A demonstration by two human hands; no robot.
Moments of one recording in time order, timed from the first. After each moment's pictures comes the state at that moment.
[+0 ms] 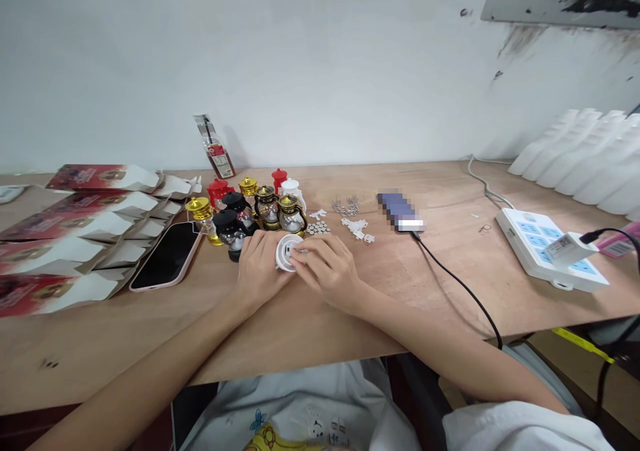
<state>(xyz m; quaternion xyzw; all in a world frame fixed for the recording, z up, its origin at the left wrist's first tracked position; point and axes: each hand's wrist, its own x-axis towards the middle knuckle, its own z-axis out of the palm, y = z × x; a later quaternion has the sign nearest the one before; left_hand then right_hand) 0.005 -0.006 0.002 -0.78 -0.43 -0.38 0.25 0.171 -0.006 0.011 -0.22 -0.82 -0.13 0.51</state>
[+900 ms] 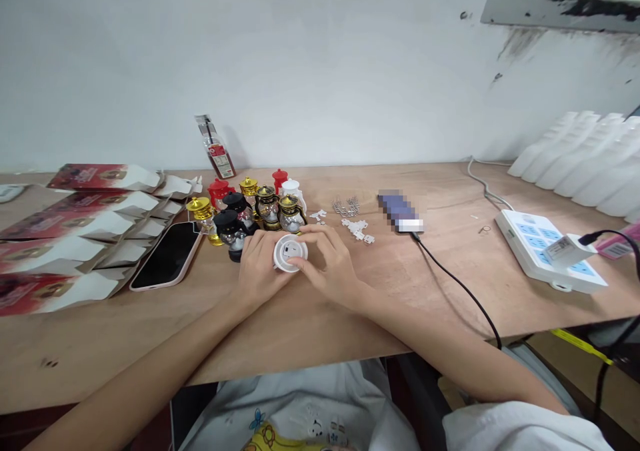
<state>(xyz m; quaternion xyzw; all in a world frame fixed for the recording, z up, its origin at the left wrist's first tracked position) 0.004 -0.006 0.002 -0.79 -0.42 -0.40 0.21 0.169 -0.004 0.014 -0.27 -0.79 0.06 0.54</state>
